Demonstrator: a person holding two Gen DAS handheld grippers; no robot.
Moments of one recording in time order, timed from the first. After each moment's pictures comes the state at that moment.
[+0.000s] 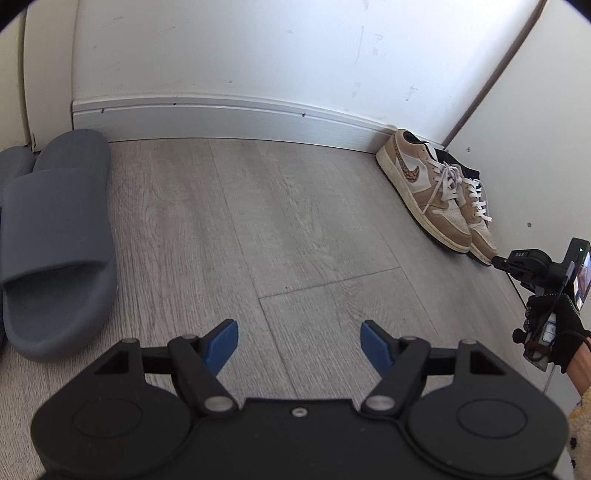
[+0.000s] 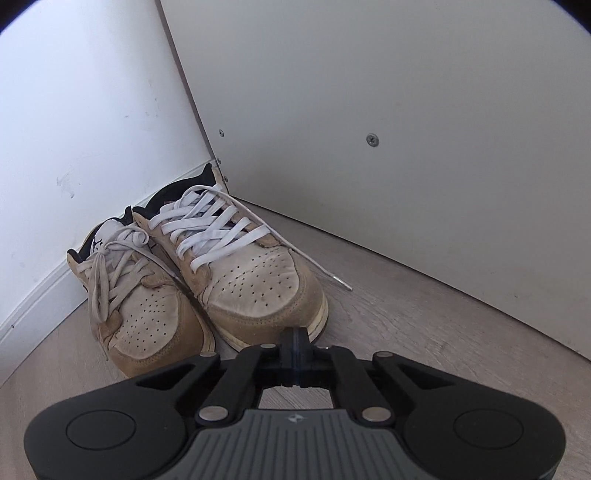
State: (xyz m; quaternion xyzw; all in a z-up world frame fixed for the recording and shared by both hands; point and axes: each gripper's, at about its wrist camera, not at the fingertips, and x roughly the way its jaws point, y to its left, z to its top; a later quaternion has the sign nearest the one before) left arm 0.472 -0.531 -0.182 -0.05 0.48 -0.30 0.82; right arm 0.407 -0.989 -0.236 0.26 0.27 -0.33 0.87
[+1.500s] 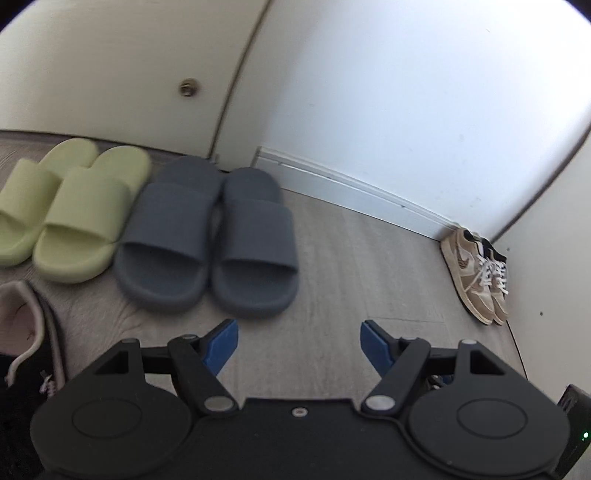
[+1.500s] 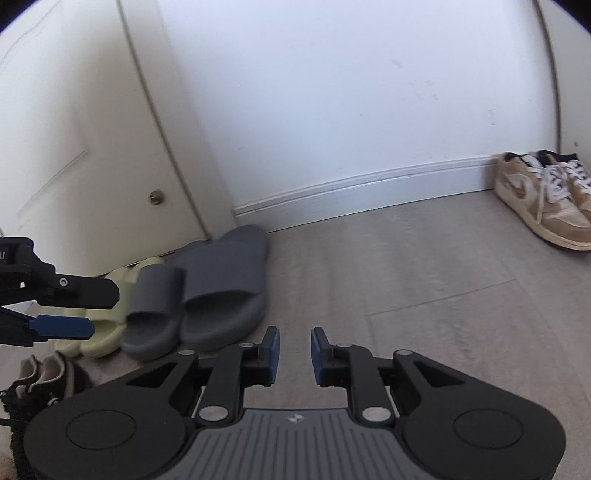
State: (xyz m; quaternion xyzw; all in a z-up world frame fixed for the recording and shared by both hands) left arm 0.389 -0.319 -0.111 -0.16 0.44 -0.14 0.87; right arm 0.344 -0.564 -0.174 0.14 0.30 0.06 0.94
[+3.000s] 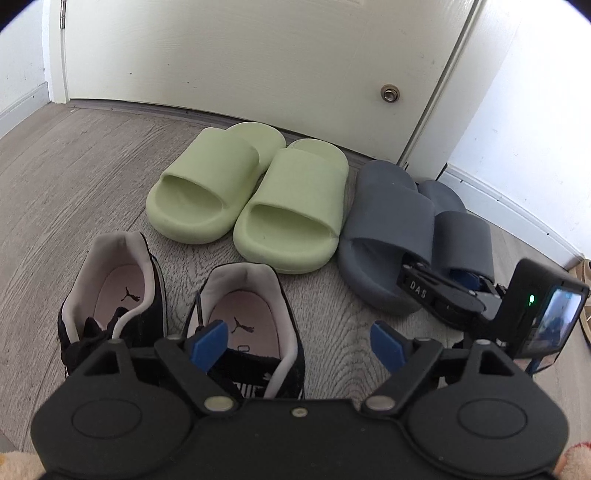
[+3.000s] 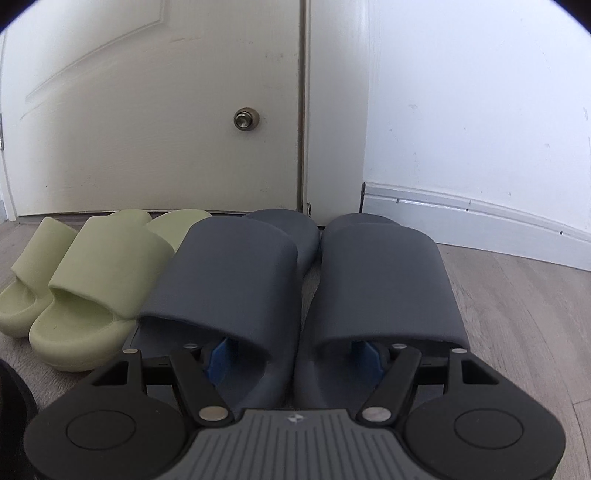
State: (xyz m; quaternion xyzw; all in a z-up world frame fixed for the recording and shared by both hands) left arm 0.404 -0.207 -0.151 -0.11 0.45 0.01 0.89; right arm 0.489 -0.405 -0.249 0.00 0.28 0.04 0.96
